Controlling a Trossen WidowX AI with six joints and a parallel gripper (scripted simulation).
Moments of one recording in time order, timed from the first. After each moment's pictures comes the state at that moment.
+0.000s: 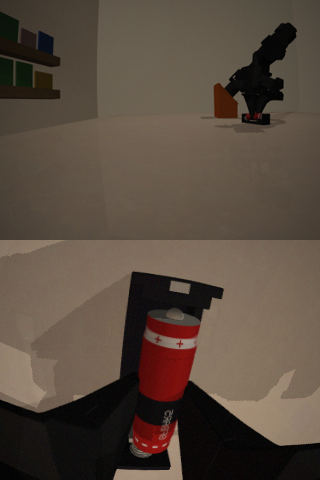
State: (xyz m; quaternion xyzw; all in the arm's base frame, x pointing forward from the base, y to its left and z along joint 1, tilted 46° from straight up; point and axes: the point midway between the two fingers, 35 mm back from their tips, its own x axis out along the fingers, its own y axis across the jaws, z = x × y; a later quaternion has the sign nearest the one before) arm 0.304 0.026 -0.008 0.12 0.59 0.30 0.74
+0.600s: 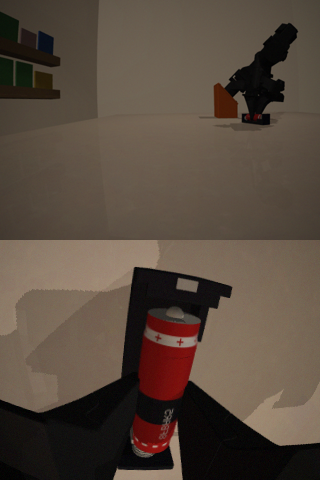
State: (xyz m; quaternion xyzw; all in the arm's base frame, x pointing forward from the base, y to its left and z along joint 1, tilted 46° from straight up) arm 0.303 0.029 -0.009 0.11 0.60 0.30 0.73
